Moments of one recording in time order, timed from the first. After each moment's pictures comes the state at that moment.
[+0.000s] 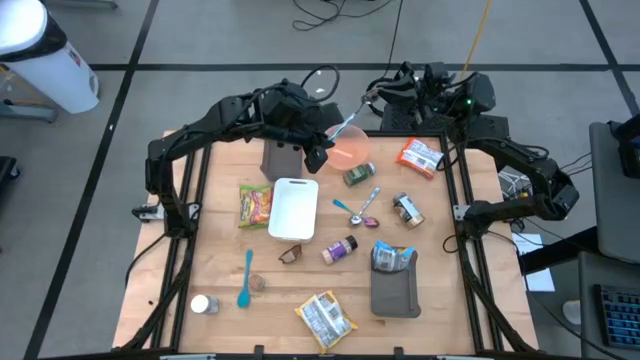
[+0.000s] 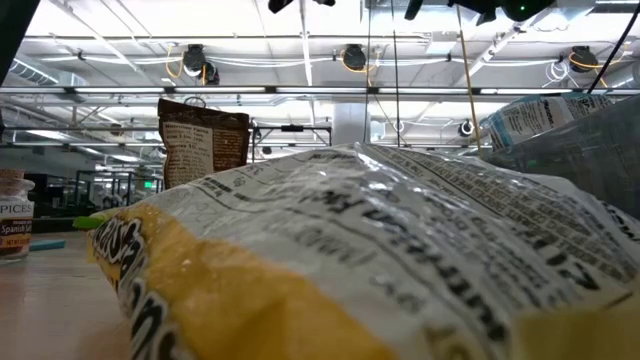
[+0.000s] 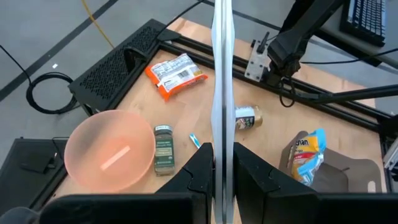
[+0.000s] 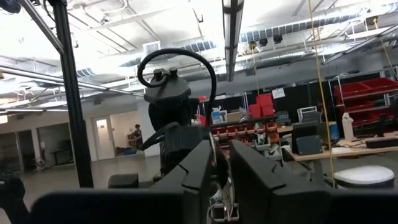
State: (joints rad) left arm 0.24 1.80 2.20 -1.03 0.03 -0.19; right arm -0.78 1.26 1.12 0.73 -0.79 0.57
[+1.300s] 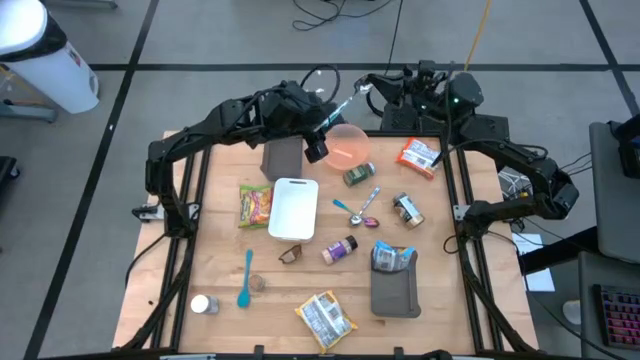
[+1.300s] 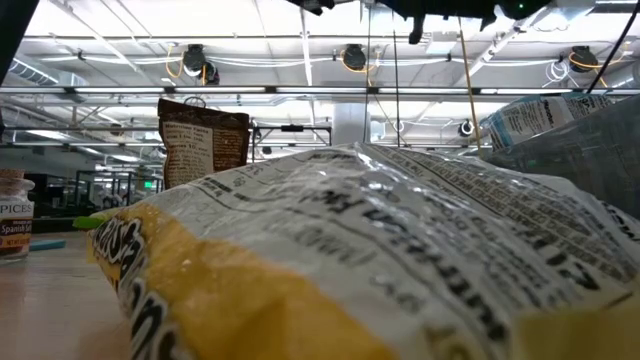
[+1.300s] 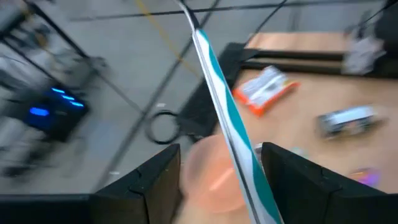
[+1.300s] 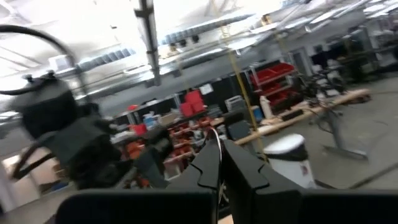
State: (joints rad) left arm 0.22 1.80 2.20 -0.96 -0.39 0.17; right arm -0.72 1.26 1.12 0.51 -0.43 0.51
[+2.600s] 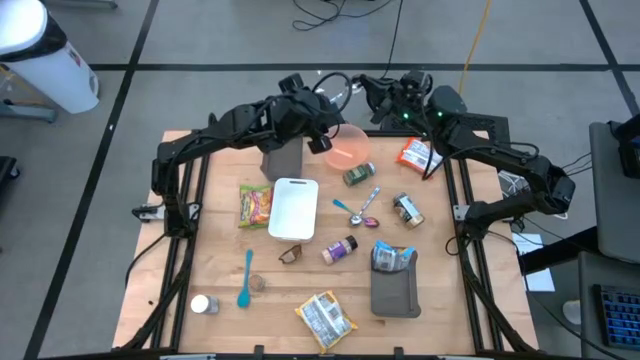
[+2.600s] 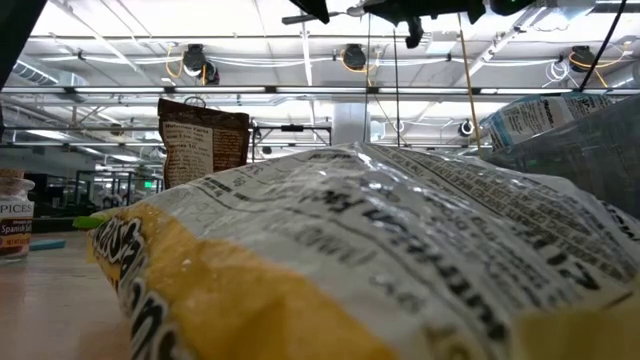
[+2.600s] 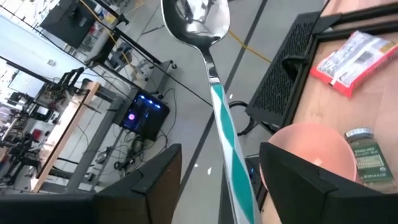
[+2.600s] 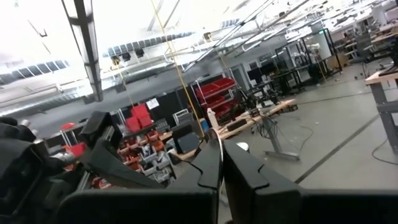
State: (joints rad) left arm 0.20 1.85 2.20 -0.88 -0.67 0.39; right arm -0.55 1.30 1.13 0.49 0.00 0.41
